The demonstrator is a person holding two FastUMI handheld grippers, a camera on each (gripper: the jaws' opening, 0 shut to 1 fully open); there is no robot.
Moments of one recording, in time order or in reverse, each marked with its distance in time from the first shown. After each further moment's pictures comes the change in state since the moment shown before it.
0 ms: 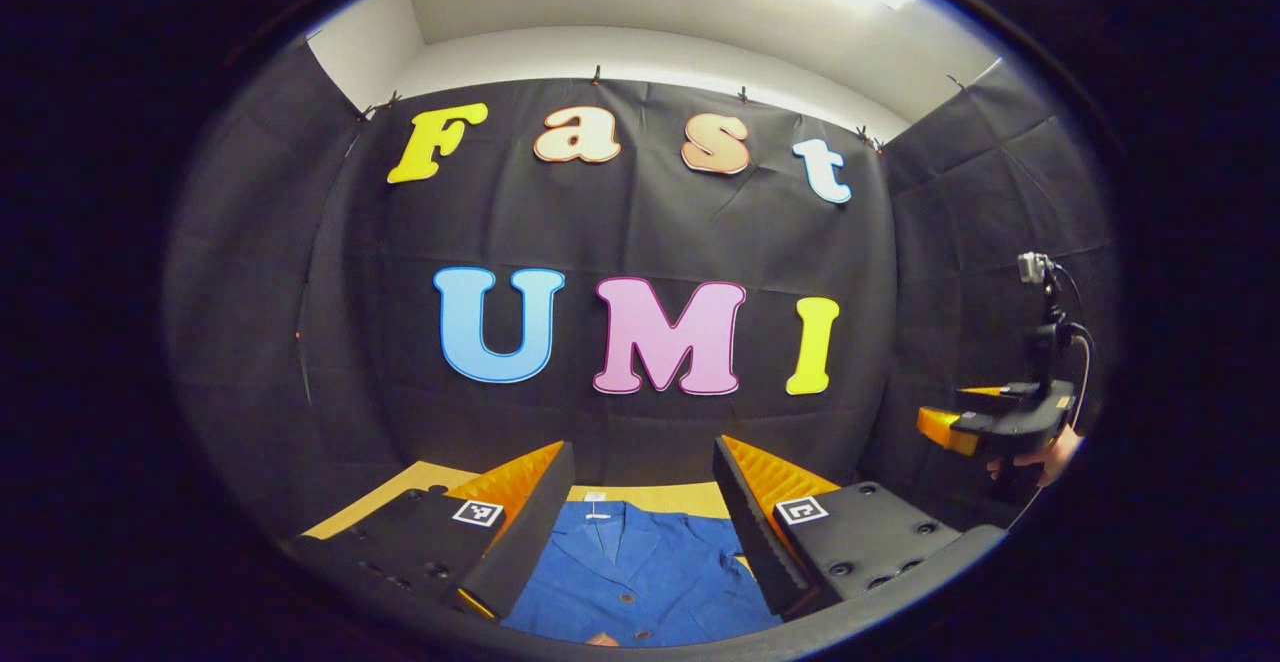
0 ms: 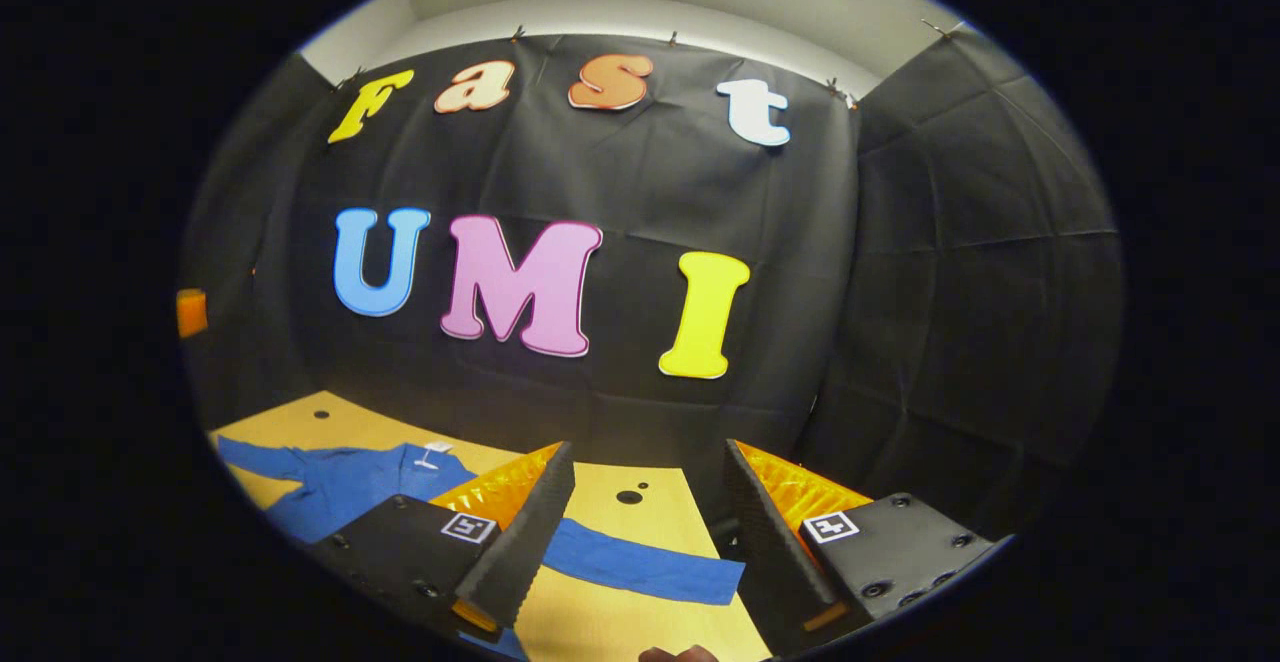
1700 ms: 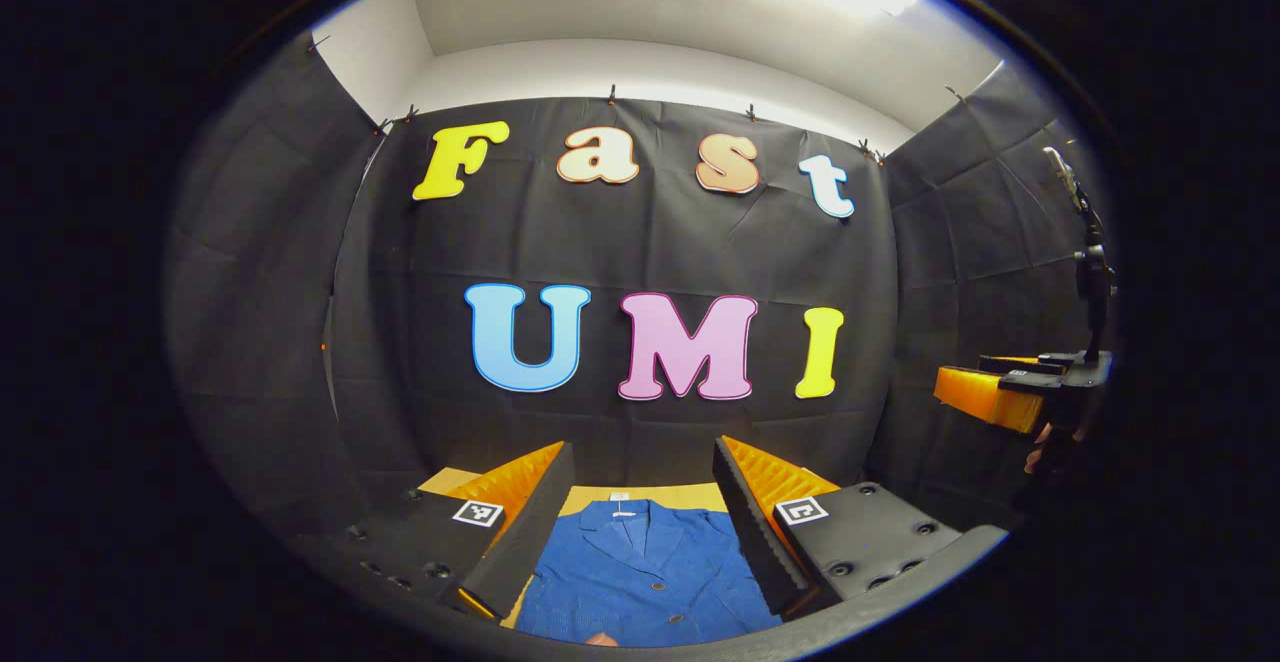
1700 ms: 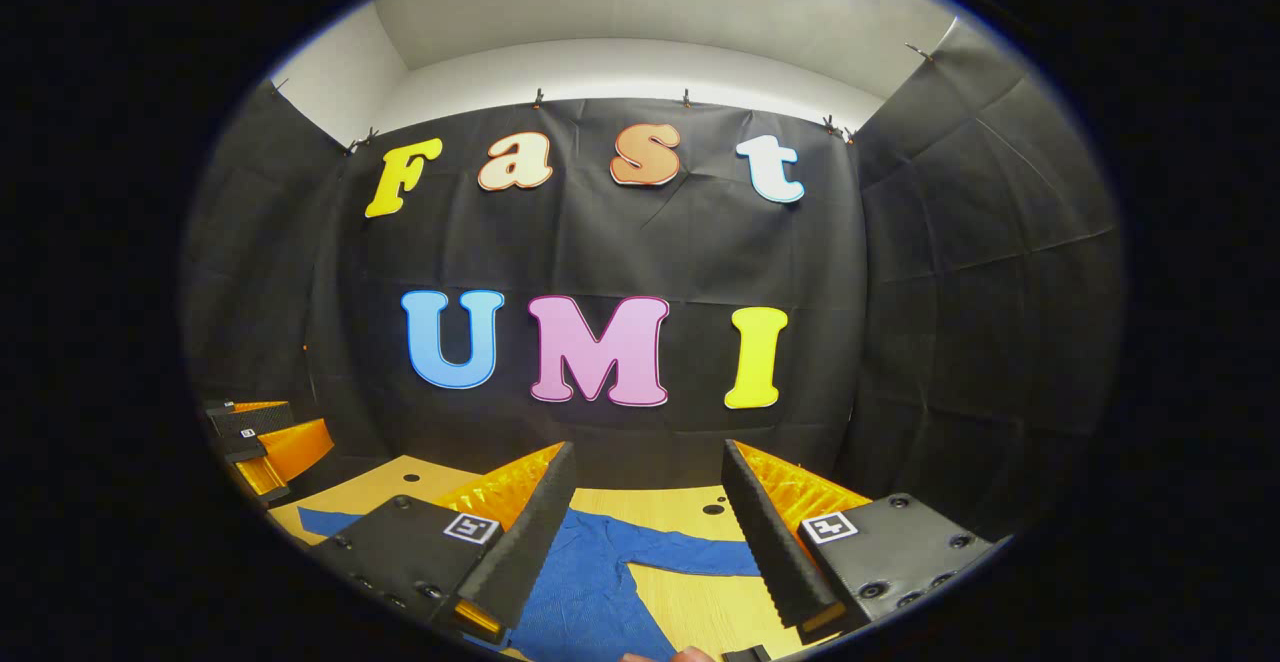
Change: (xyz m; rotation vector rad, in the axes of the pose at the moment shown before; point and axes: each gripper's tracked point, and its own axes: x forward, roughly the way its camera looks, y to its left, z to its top) left arm -0.073 0.047 0.005 0.027 -0.018 0.013; right arm -0.158 0.123 0.115 0.164 -0.143 0.046
